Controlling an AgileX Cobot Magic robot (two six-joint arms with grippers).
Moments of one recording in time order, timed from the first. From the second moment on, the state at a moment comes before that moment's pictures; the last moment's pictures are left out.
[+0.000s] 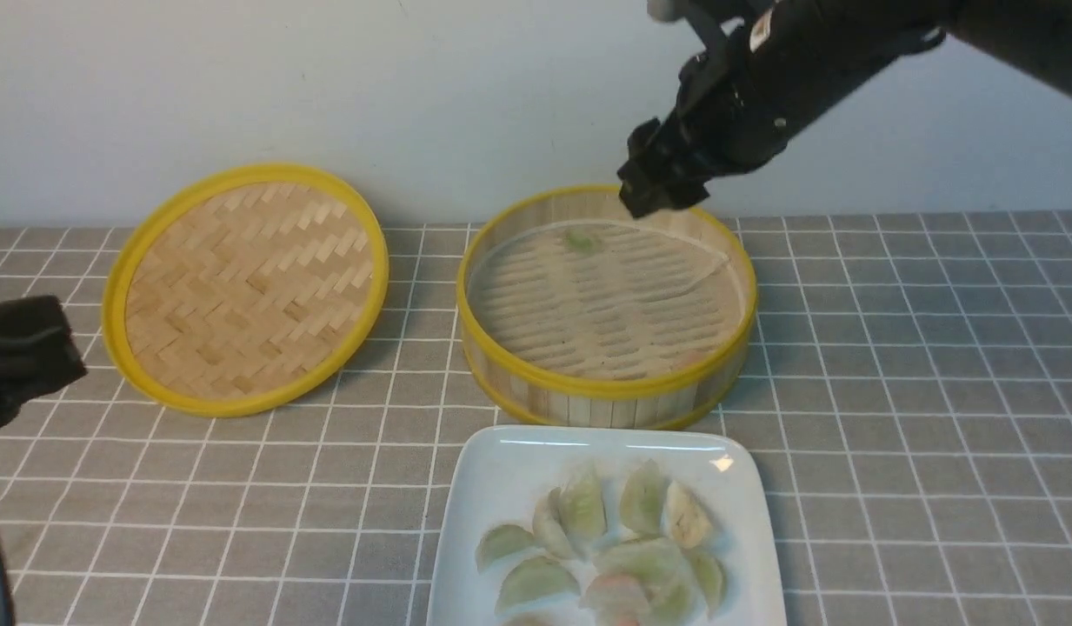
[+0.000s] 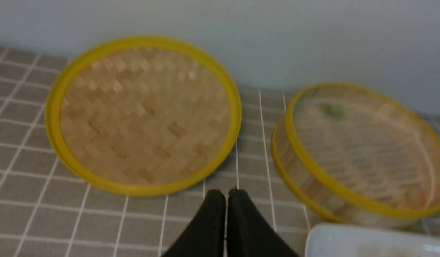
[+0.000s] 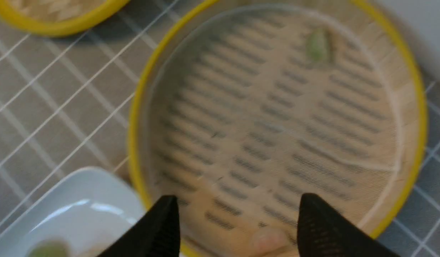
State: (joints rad) right arm 0.41 1.97 -1.96 0.15 1.15 -0.22; left arm -0.02 0.81 -0.70 -0.35 0.48 0.06
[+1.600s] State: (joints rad) right arm 0.35 2.44 -2.63 0.18 1.25 -0.15; left arm -0.05 1.34 -1.21 -0.44 0.93 0.27
